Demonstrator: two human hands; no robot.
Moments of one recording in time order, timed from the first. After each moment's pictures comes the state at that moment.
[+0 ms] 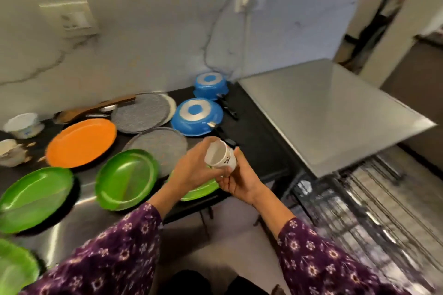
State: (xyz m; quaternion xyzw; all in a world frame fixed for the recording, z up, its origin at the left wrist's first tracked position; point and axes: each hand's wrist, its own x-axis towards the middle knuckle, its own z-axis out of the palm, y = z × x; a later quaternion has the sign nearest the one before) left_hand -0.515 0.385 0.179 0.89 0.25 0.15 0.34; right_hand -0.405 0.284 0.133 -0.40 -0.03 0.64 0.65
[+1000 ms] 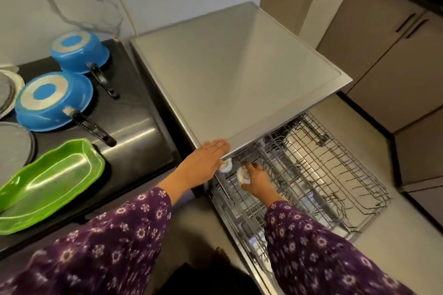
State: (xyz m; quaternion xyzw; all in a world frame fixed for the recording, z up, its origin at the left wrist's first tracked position) left_hand -0.224 0.210 0.040 0.98 0.02 -0.07 0.17; right_hand -0.112 0.032 -0.070 -0.90 -0.29 0.30 0.12
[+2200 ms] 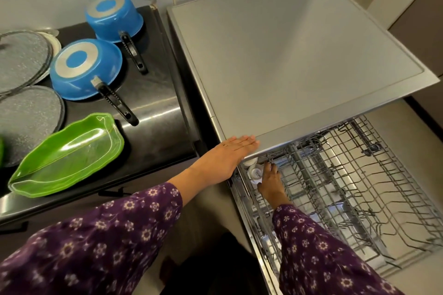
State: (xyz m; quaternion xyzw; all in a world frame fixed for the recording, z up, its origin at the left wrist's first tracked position) left_hand -0.225 0.214 0.024 0.97 0.05 -0.05 0.23; right_hand -0.112 0.062 -0.139 -0.90 -0.28 0.34 0.05
